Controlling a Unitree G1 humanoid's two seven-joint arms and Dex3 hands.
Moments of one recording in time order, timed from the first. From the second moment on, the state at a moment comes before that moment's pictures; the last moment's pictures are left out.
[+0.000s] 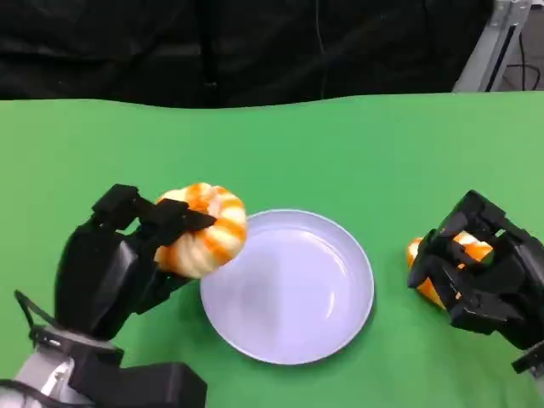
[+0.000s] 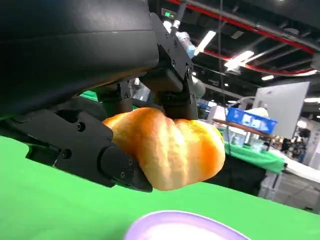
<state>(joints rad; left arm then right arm) -0.22 0.37 -0.31 0.37 0.77 -0.51 0.69 -0.14 -0.02 -0.15 0.31 0.45 -0.22 0.69</state>
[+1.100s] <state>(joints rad) -0.36 0.21 -0.43 0.61 0.77 -0.65 0.59 -0.14 -0.01 -0.15 0.31 0.45 -0.24 0.68</state>
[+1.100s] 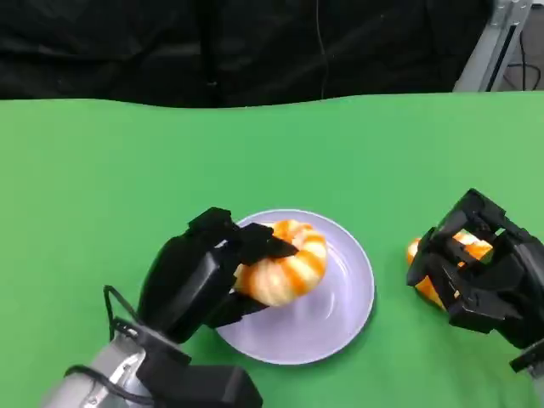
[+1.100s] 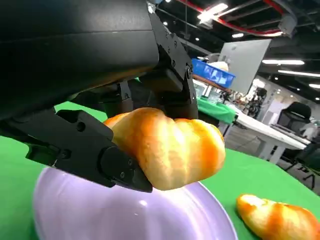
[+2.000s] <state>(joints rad) -0.40 0.19 -0.44 0.72 0.71 -0.62 0.43 -0.14 -0.01 -0.14 0.29 0.45 -0.24 0.68</state>
